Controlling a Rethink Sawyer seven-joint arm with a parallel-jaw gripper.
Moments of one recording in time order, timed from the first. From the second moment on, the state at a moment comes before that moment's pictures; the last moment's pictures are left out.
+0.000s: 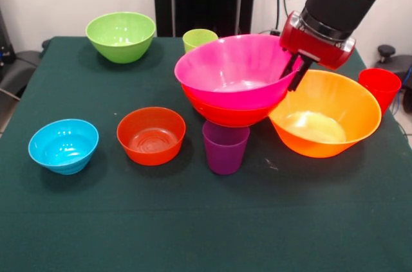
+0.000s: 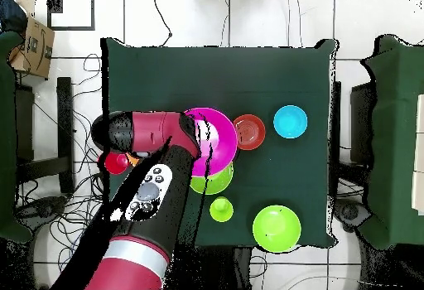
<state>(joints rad) 0.27 -0.41 -0.39 1.38 0.12 0.70 2.11</state>
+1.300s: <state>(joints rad) 0.27 -0.36 -0.39 1.38 0.14 0.66 2.11</state>
